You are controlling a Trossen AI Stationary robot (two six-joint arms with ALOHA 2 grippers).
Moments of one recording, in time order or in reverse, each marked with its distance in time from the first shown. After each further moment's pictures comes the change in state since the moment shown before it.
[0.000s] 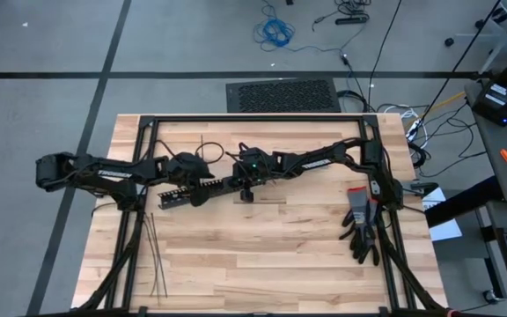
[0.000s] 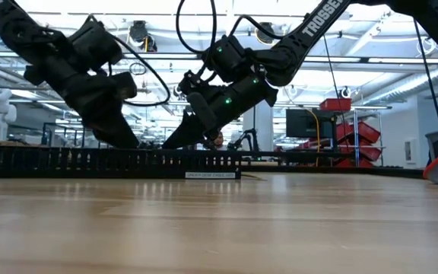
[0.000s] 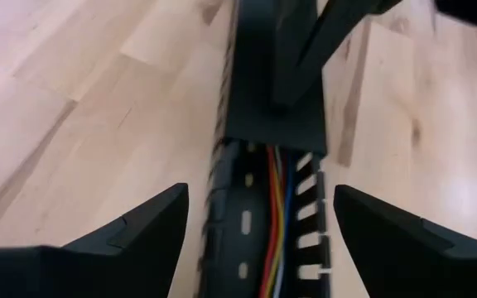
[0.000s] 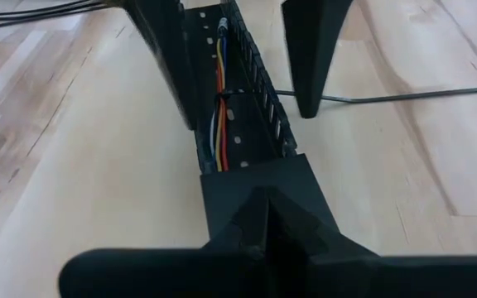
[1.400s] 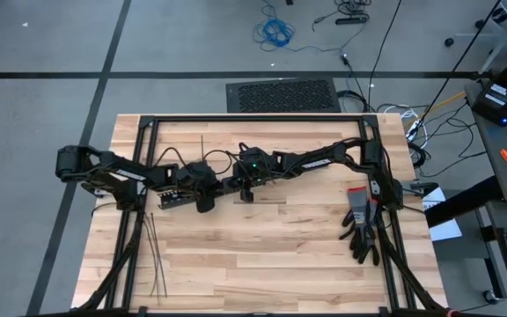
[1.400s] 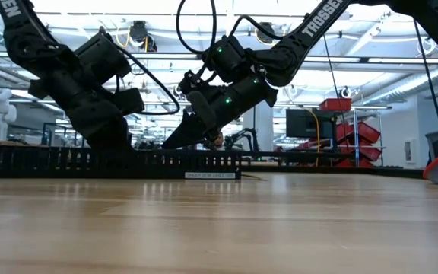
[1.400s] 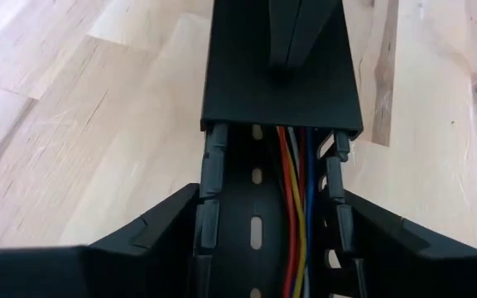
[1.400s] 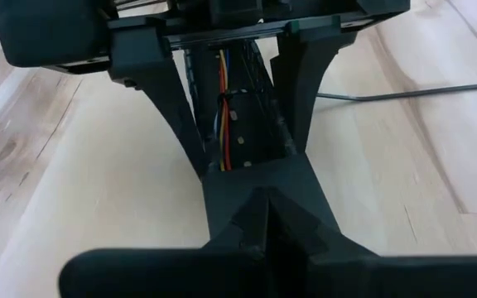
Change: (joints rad) left arm -0.093 0.231 -0.004 0.196 -0.131 0.067; right arm -0.001 0.000 0.000 -0.001 -0.021 0.023
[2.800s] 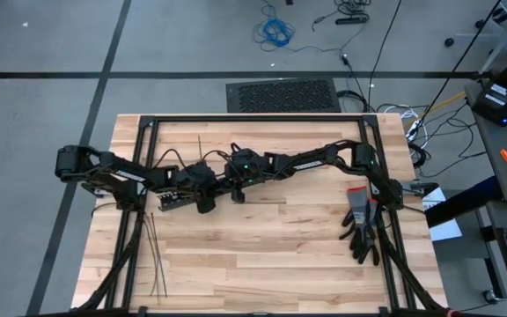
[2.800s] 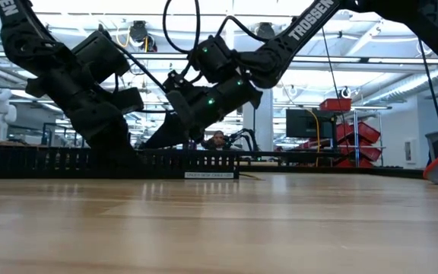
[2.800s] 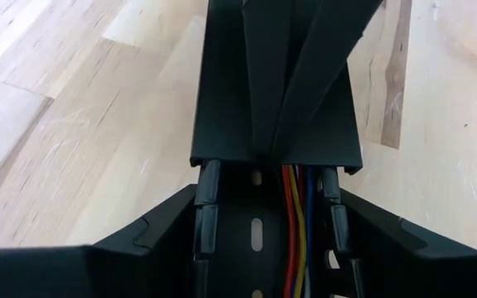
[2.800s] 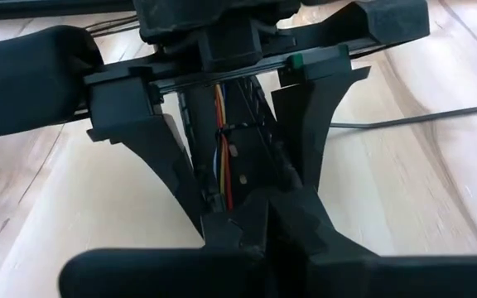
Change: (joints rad) left arm -0.039 -0.001 -0.001 0.004 -0.066 -0.018; right arm 0.015 0.086 0.138 -0.006 0.009 0.030
